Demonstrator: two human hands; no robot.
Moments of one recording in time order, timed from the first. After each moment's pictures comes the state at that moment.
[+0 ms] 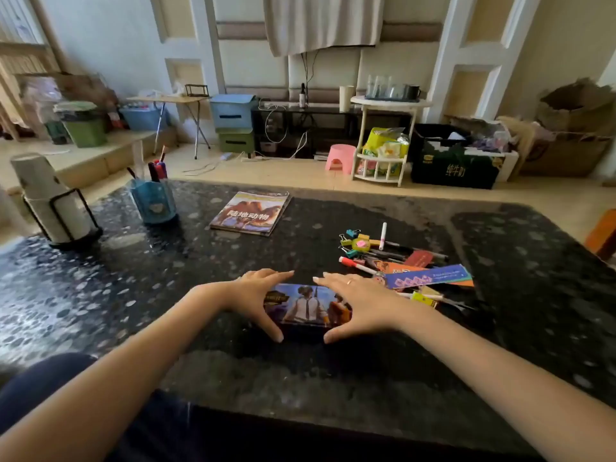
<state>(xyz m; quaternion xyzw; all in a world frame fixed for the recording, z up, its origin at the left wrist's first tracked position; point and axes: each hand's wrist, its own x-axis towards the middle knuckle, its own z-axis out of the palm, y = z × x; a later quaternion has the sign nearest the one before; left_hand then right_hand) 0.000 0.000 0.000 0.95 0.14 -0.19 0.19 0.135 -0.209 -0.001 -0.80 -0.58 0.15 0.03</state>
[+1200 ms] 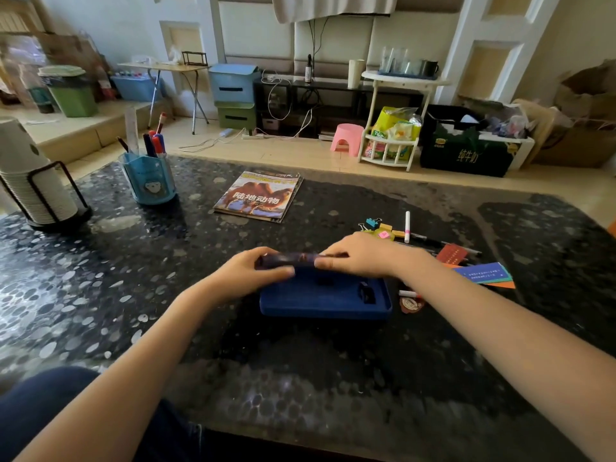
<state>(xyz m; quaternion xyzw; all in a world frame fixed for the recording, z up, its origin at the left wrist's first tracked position) 0.002 0.042 -0.025 0.86 0.25 0.05 0.43 0.168 -0.119 0.020 -0.80 -0.56 0.19 0.03</state>
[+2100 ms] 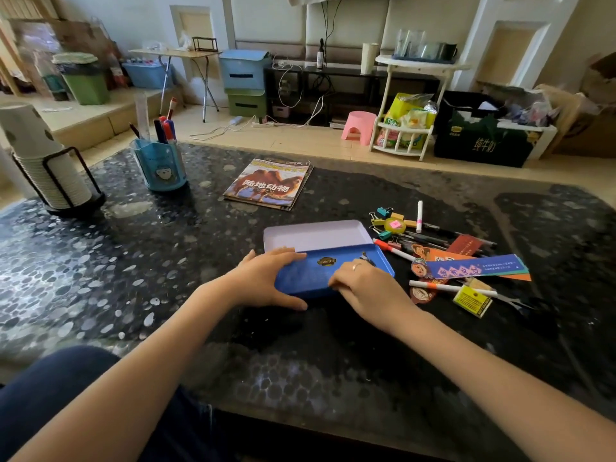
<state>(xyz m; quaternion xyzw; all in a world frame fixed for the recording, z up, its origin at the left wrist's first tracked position) -0.001 0.036 -0.038 0.96 0.16 -0.04 0.20 0.122 -0.152 -0.038 -0.80 -0.58 0.03 0.14</state>
